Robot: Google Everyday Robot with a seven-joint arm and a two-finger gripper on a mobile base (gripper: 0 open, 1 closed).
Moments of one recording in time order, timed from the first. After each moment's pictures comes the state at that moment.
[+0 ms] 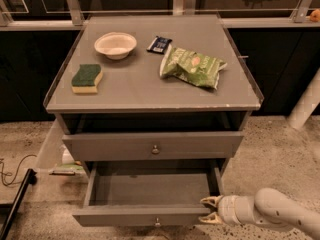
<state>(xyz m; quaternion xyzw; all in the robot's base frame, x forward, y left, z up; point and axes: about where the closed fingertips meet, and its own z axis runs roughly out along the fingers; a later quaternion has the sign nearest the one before) 0.436 -0.196 0.399 -0.64 0.67 0.14 0.35</state>
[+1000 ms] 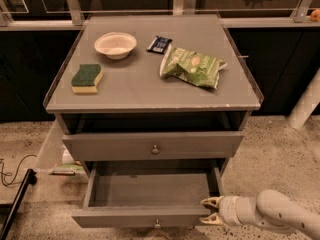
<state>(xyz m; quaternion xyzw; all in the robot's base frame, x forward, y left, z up) 0.432 -0.195 0.407 -0.63 0.67 0.13 0.36</state>
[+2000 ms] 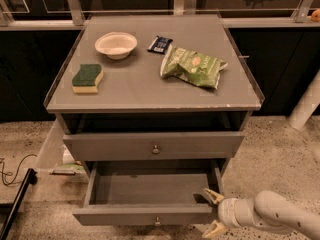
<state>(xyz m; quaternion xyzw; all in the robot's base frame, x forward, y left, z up) 0.428 -0.194 0.391 -0.63 0.68 0.14 0.35</state>
